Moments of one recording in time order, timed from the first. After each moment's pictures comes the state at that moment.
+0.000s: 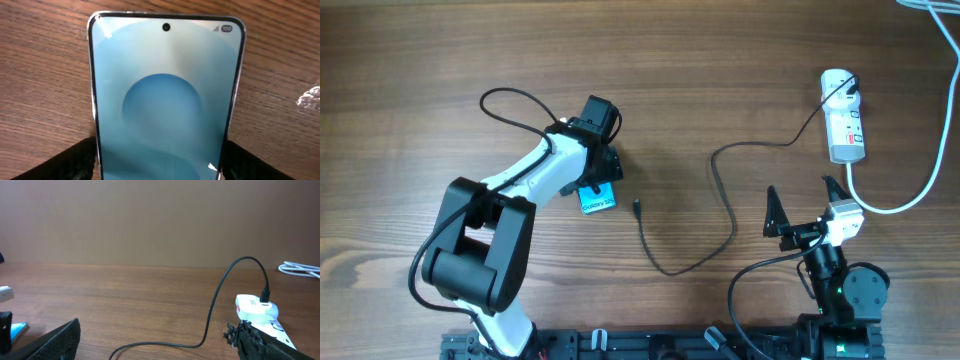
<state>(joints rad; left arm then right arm) -0.40 1.89 1.12 -0.67 -0.10 -0.68 -0.05 0.02 0.01 0.01 -0.23 0.04</state>
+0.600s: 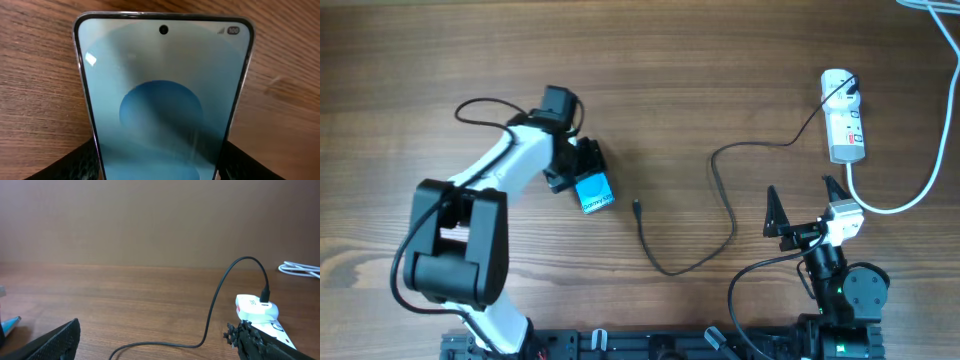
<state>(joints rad) -0.20 1.87 1.12 -0.69 0.26 -0.57 -0.05 0.02 0.01 0.01 -0.23 0.04</state>
